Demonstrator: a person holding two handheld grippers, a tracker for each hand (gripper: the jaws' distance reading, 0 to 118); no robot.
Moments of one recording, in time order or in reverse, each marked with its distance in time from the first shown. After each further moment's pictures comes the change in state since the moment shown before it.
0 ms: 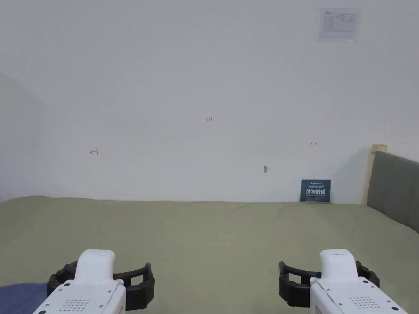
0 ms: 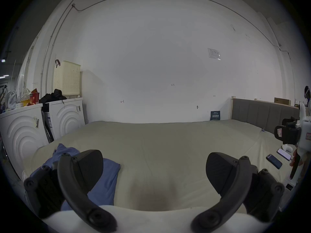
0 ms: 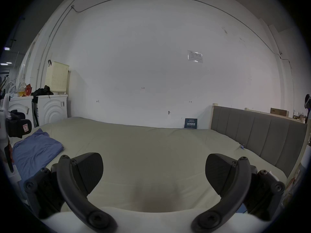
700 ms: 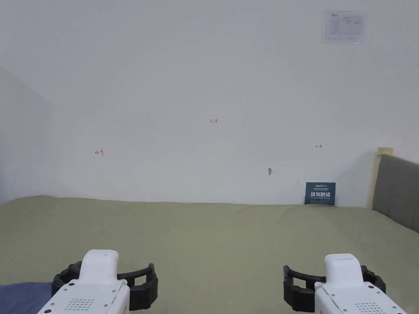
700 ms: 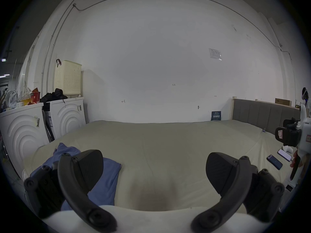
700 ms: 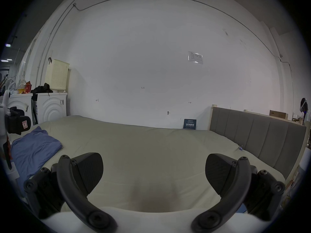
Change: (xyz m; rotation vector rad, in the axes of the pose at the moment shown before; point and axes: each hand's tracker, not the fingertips) left arm -0.003 -0.001 -0.002 -0.002 0.009 0.007; right arm -0.002 -0.001 0.001 0.003 -0.006 0.017
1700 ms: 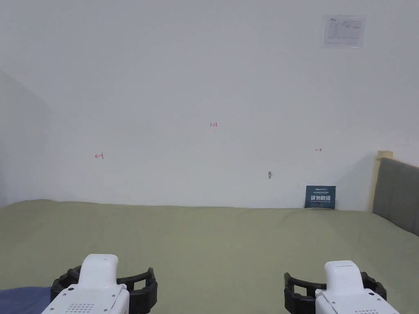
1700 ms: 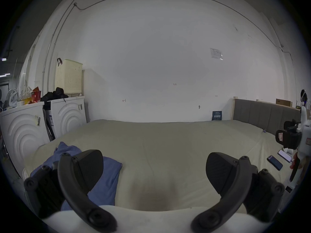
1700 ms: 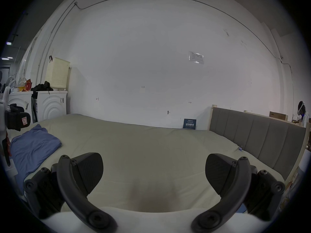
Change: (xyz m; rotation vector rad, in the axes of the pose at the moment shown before) left arm 0.000 0.000 0.000 -0.003 0.007 0.000; right arm 0.000 -0.005 -0.001 -0.008 0.000 0.013
